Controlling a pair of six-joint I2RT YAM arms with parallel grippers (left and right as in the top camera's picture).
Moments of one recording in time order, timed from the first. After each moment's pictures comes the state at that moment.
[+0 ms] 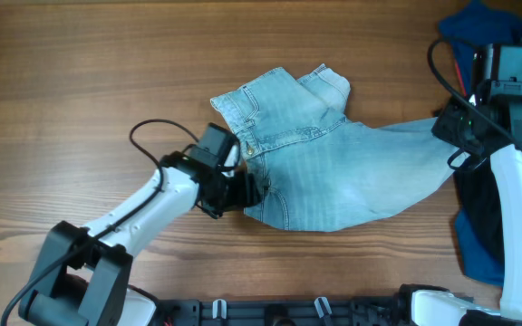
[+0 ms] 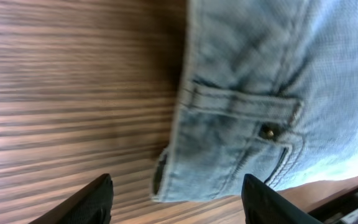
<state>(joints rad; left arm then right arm) -0.50 1.57 0.83 -0.60 0.38 -0.62 -0.08 1.40 1.47 -1.25 0.23 0.40</state>
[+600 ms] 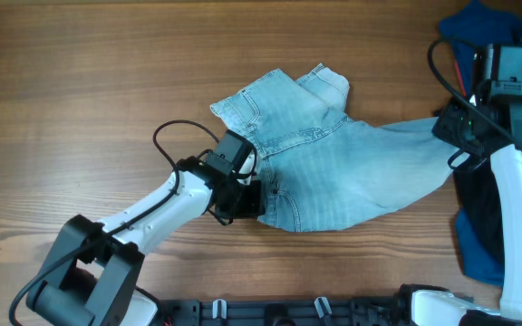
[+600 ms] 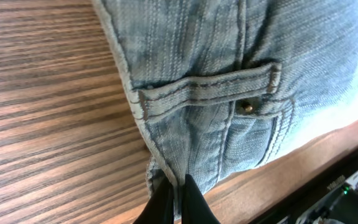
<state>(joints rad) -0.57 1.60 0.83 -0.55 0.46 -0.54 -0.08 1.40 1.47 -1.26 0.23 0.40</state>
